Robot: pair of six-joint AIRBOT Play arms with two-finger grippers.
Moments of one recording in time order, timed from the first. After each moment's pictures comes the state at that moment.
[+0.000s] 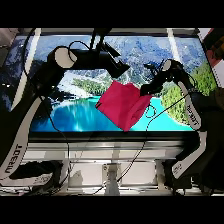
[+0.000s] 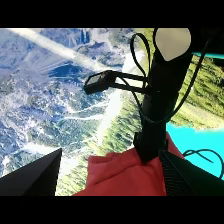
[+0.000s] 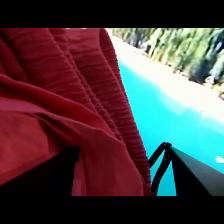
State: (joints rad) left arm -0.54 -1.44 1.62 0.90 -0.79 -0.80; right arm 0.05 -1.88 1.62 -1.24 1.38 1.25
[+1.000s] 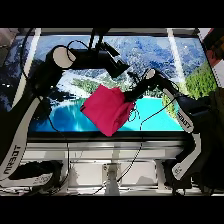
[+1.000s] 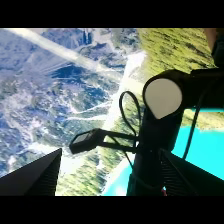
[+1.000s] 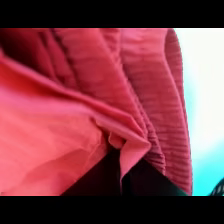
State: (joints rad) left arm -0.52 -1.42 1.62 0.91 -0.79 -0.80; right arm 0.23 -1.88 1.52 -0.97 1.27 1.26
